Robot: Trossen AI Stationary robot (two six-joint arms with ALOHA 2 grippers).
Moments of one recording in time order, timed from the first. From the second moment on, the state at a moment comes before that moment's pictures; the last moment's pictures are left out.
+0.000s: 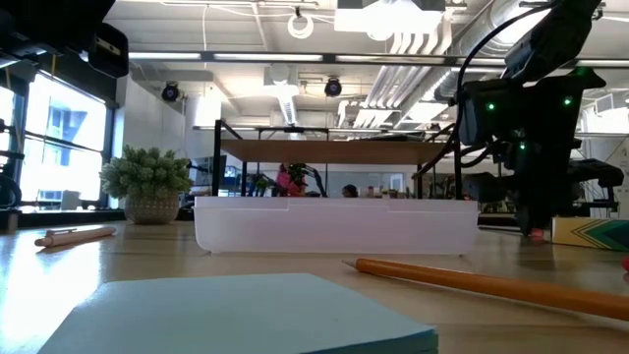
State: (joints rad) left arm -0.03 0.00 0.09 0.07 0.13 -0.05; right arm -0.06 1.50 0.56 -0.75 0.48 1.54
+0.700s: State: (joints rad) left arm -0.03 0.00 0.09 0.07 0.13 -0.05; right arm -0.06 1.32 0.56 -0.90 0.49 1.56
